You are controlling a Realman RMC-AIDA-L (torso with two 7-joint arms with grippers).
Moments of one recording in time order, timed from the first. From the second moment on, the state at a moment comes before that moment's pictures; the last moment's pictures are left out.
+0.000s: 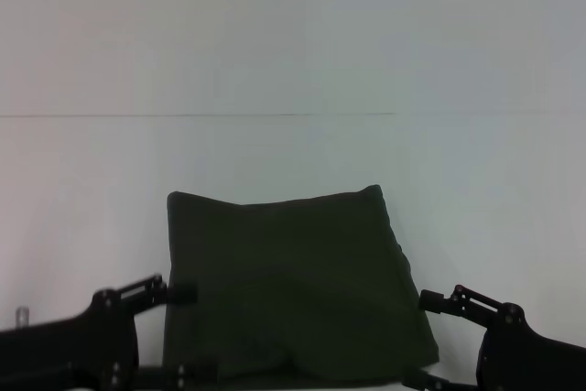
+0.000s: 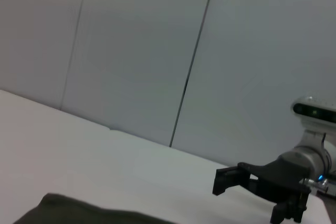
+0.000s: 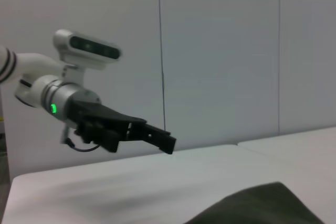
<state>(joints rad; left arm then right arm) -0.34 -2.12 0.61 0.76 1.97 1.86 -1.27 0.39 2.10 -0.49 -0.38 -2.03 -1.73 0.76</state>
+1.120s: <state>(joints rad) -0.23 -2.12 0.54 0.59 2.01 1.76 -1.07 0.33 2.10 -0.49 -0.24 -2.03 -1.60 0.60</state>
